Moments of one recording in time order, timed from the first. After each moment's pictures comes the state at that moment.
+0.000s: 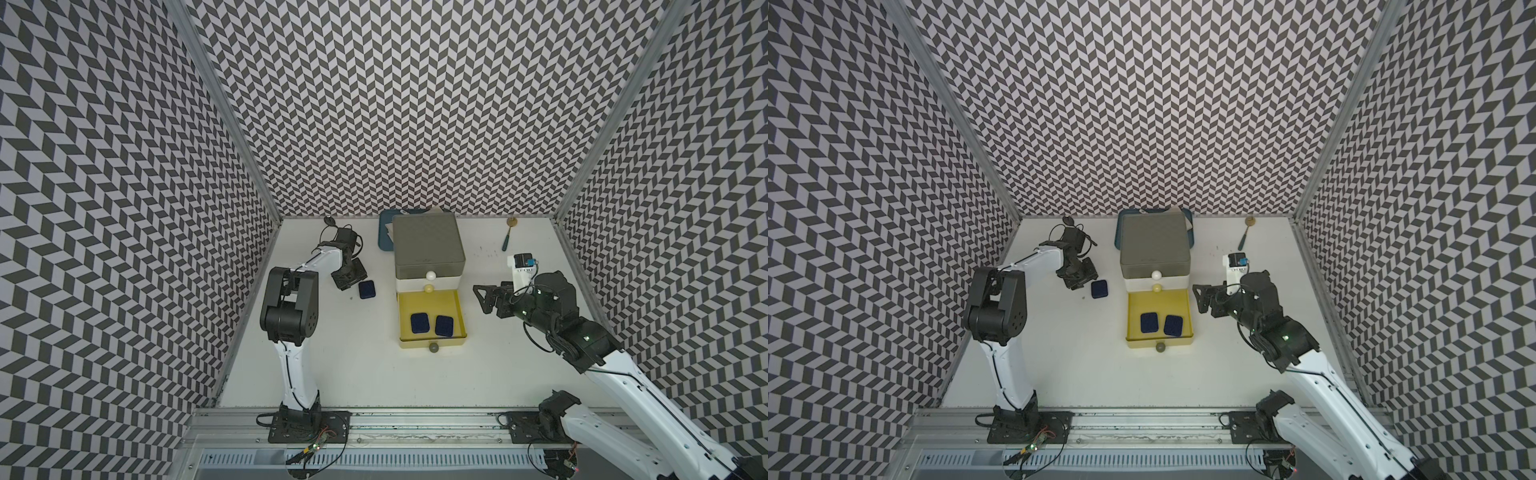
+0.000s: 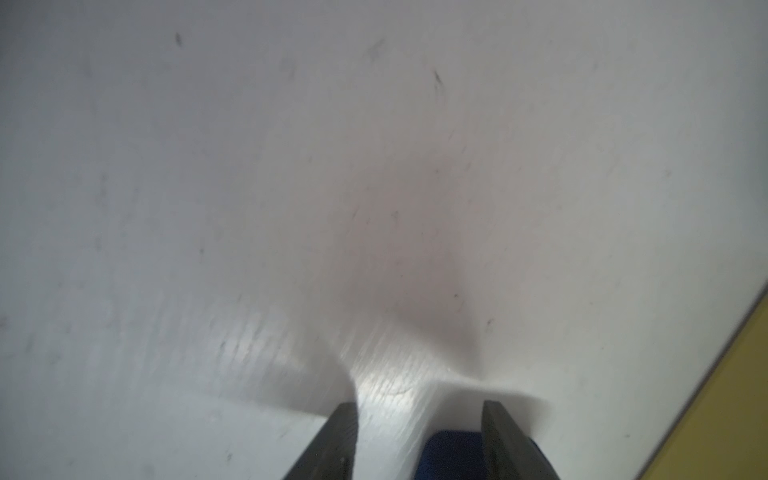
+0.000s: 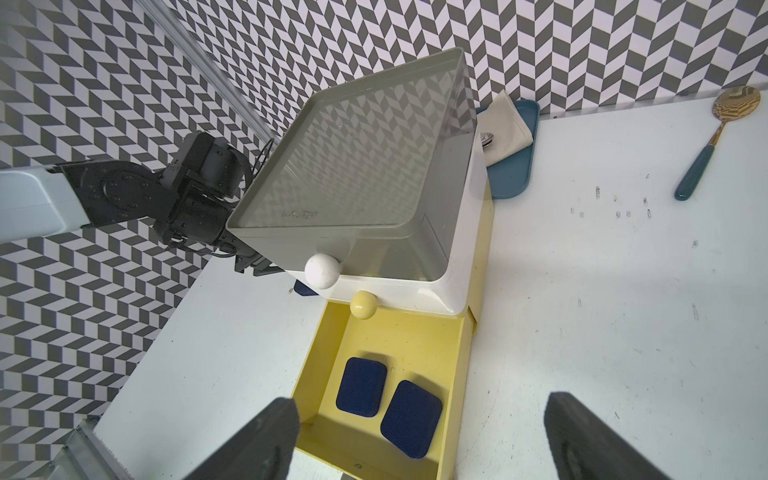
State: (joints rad) left arm -0.17 2.00 1.42 -0.71 0.04 -0.66; right arm 0.45 0.83 0.78 -0.42 -0.09 0.37
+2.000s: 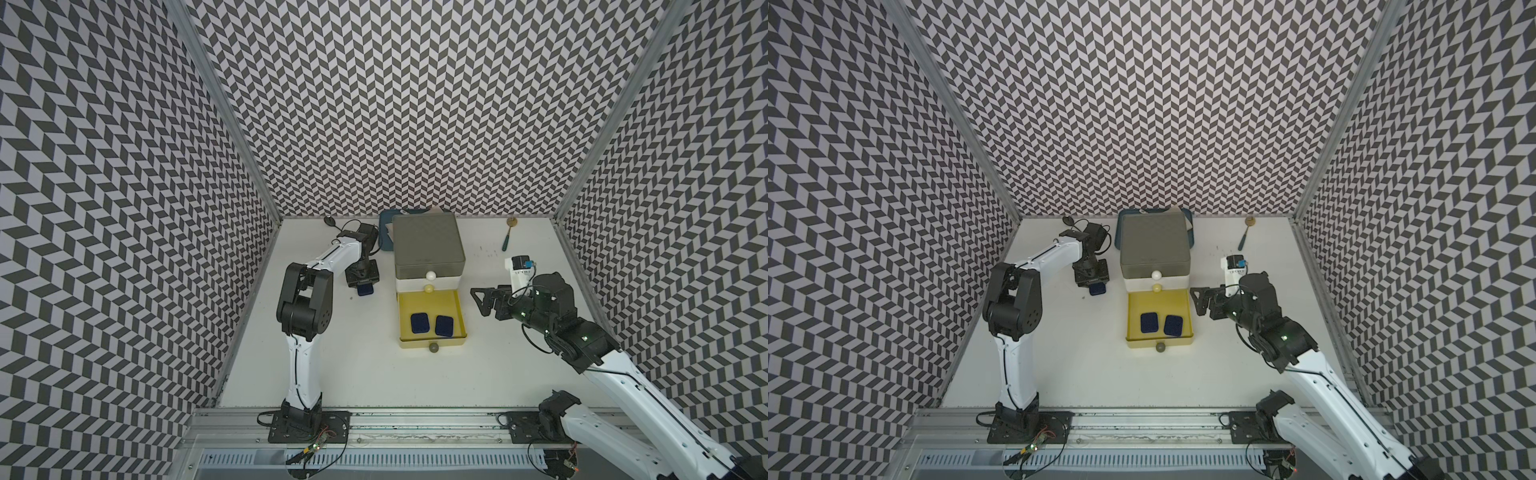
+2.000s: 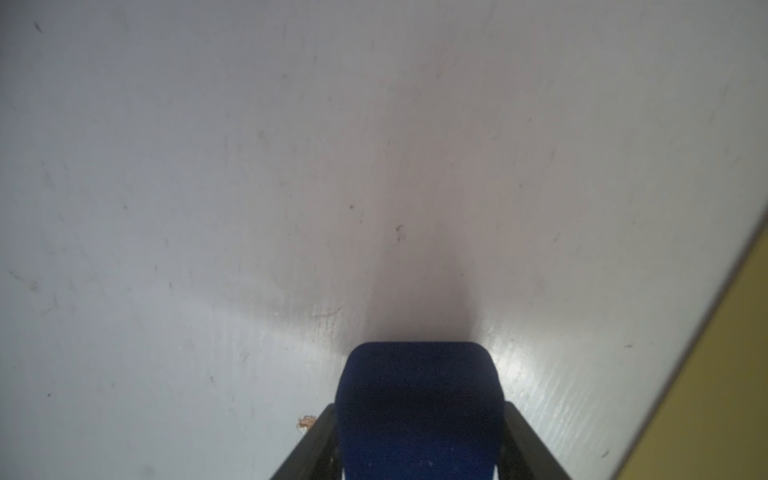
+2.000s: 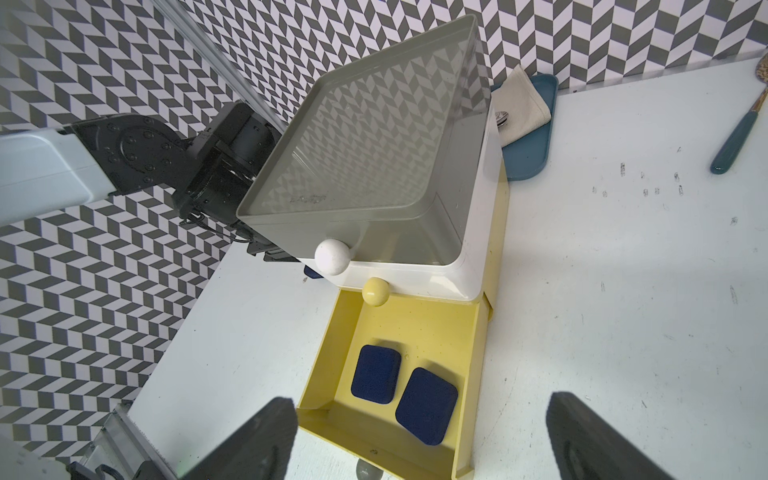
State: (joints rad) left arm -0.30 2.10 1.65 -0.99 -0.06 -0.52; right arm 0.45 0.83 0.77 -0.42 -0.13 0.40
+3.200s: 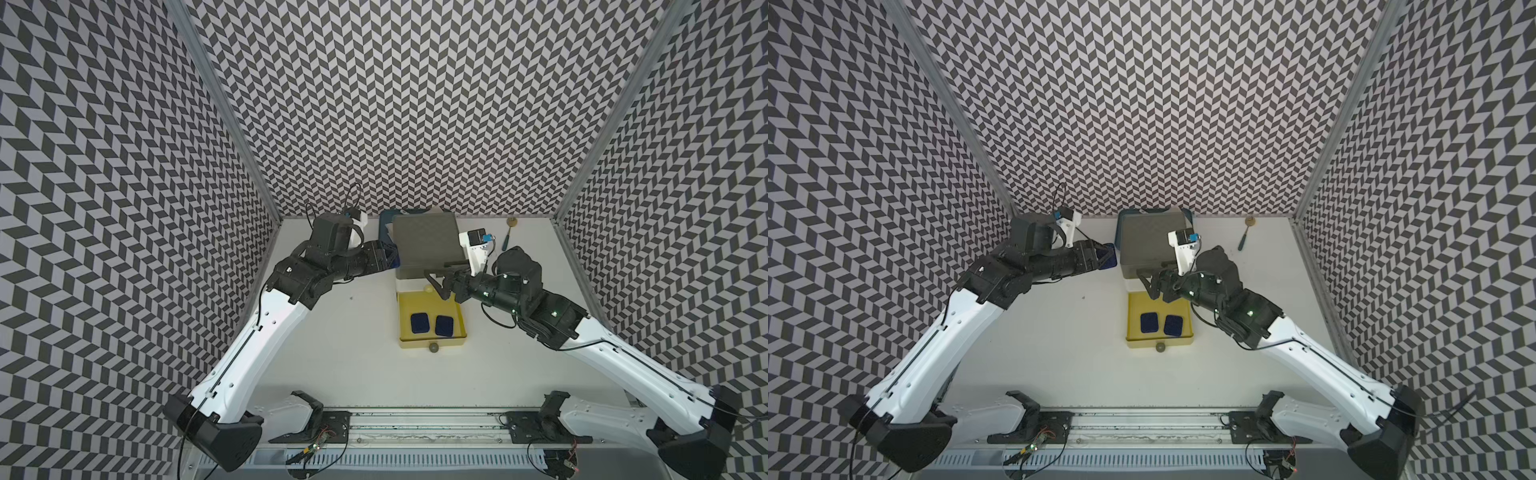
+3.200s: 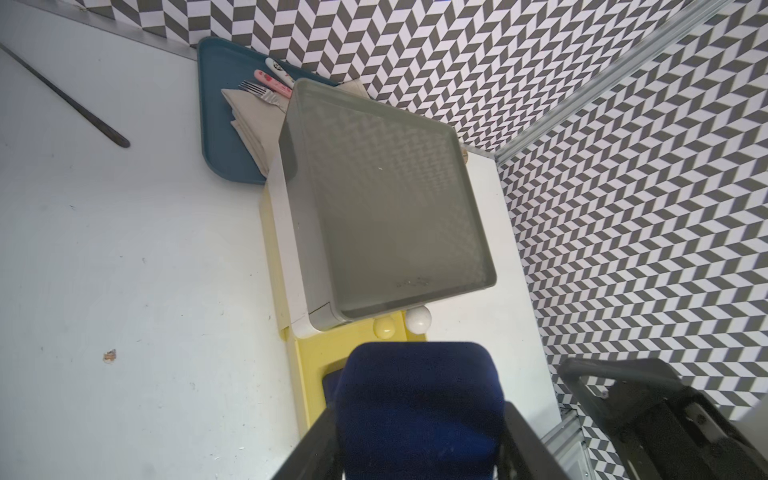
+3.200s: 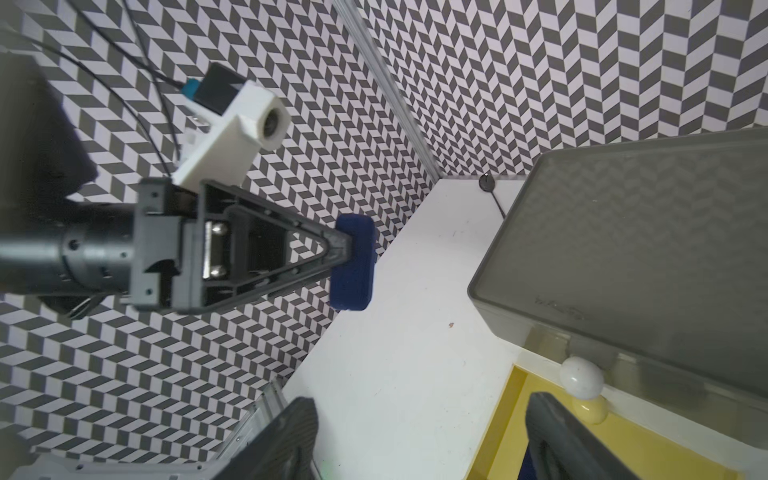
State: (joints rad) left arm -0.49 1.21 1.44 -0.80 0.25 -0.63; right arm 0.80 1.13 1.10 -0.23 -0.10 0.51
